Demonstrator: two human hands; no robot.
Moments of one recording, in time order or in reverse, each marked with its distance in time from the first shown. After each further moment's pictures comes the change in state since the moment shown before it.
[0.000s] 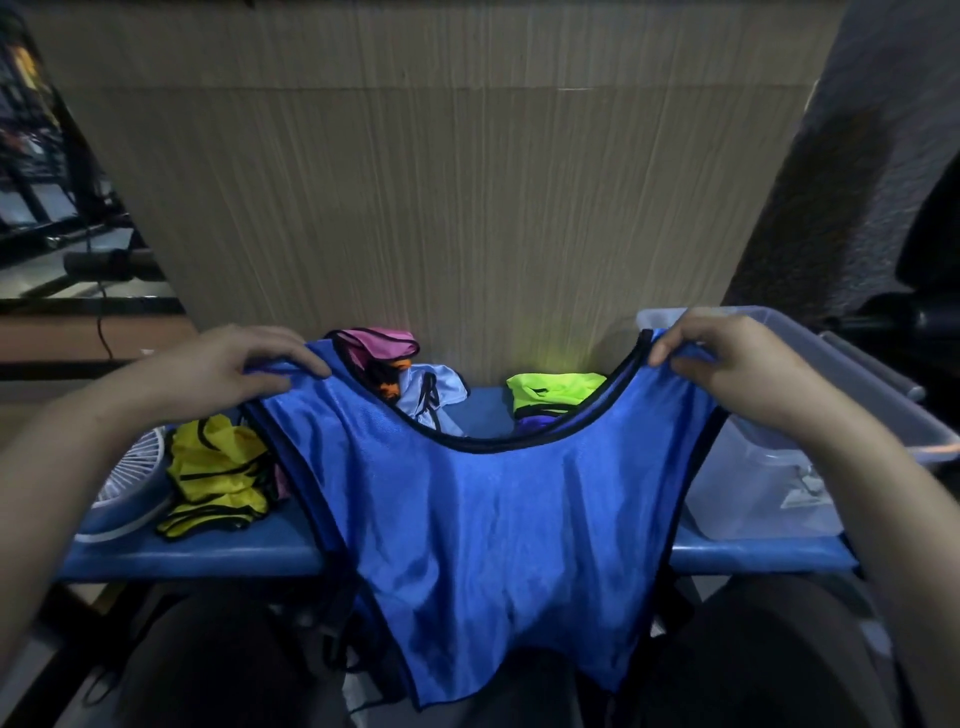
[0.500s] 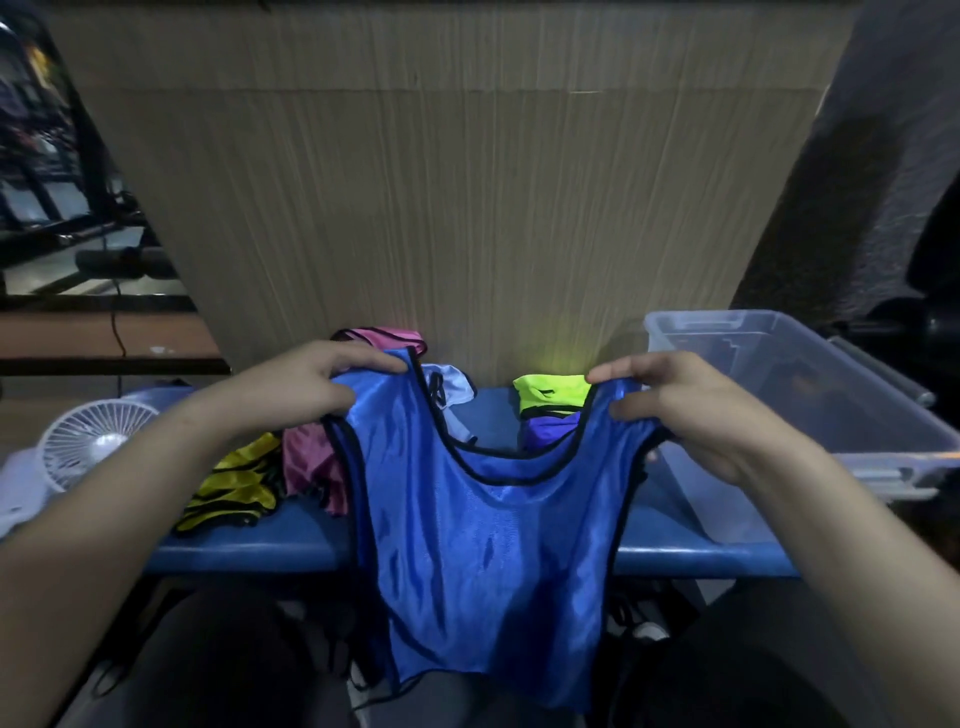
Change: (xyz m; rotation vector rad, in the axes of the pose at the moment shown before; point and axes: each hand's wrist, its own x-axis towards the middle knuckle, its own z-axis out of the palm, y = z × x) left_hand 0.017 0.043 0.040 -0.327 -0.021 -0.158; right_hand -0.013 -0.050 0.041 0.685 -0.184 0.423
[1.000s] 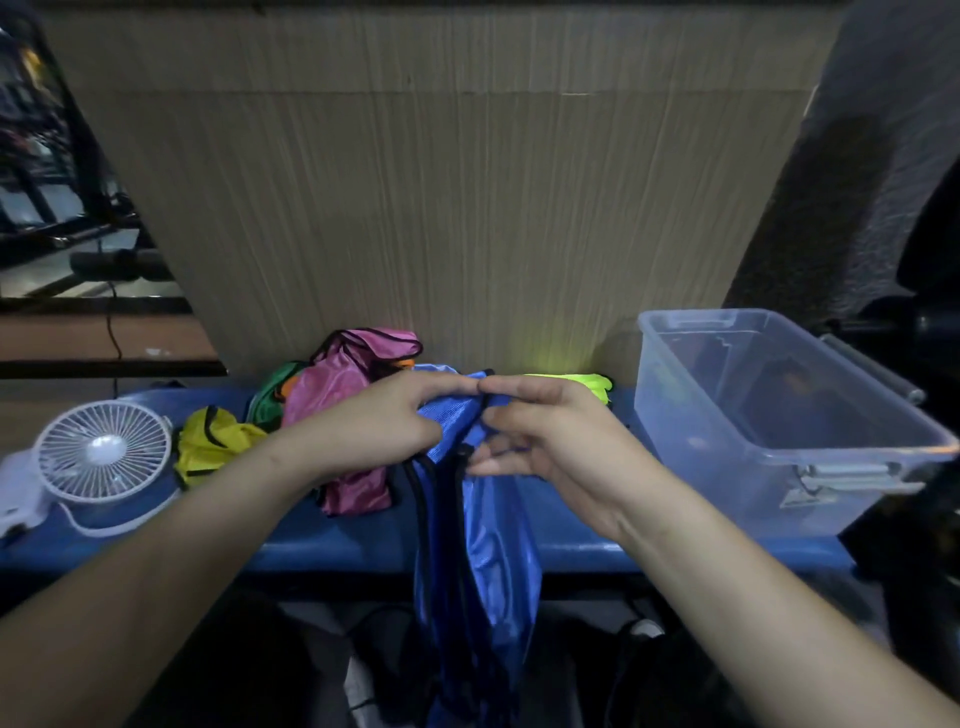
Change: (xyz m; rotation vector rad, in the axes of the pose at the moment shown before) left_hand -0.005 0.059 0.066 0.031 -0.068 0.148; right_hand -0.031 -0.020 0.093 0.452 -0.191 -0.029
